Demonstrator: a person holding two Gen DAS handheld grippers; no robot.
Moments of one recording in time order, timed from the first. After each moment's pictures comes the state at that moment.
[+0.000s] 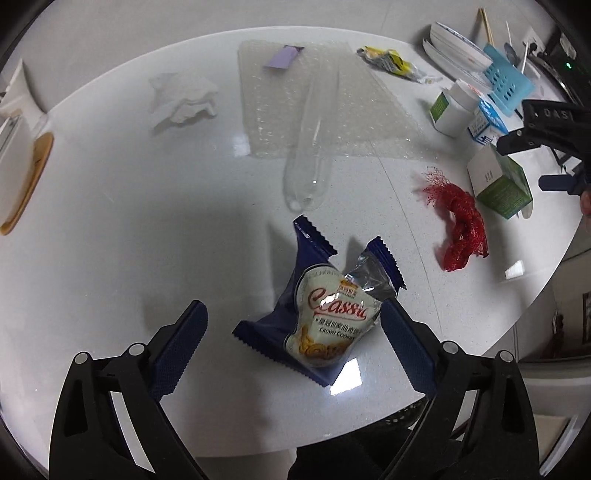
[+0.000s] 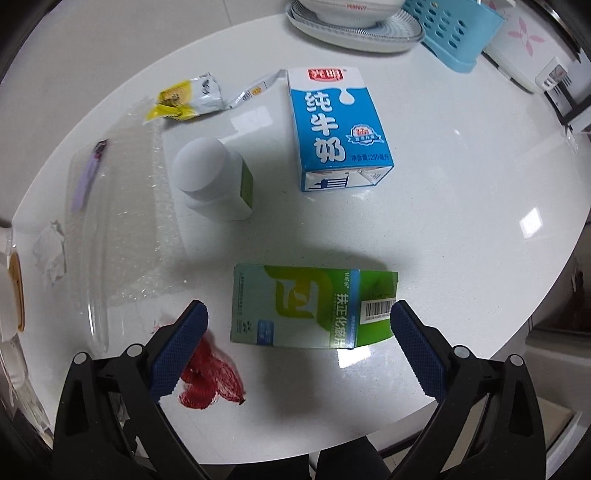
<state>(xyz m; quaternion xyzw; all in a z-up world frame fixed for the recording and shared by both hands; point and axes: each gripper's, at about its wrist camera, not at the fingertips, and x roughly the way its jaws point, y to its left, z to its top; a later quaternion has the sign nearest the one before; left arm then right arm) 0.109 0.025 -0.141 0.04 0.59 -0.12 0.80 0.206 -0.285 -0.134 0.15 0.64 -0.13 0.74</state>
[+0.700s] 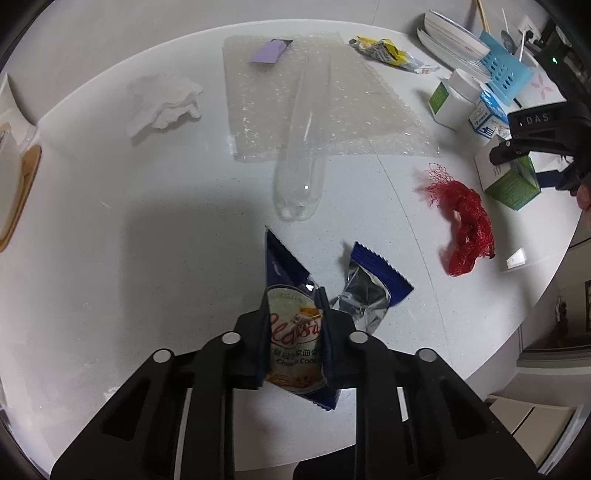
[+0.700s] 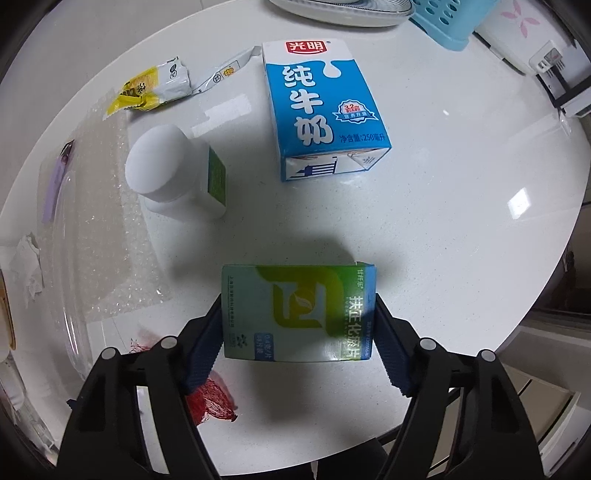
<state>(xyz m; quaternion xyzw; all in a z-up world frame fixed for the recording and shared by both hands) 0.127 0.015 -0.148 0.05 0.60 -0.13 0.79 0.216 -0.284 -0.161 0.16 0.66 -0.16 0.72</state>
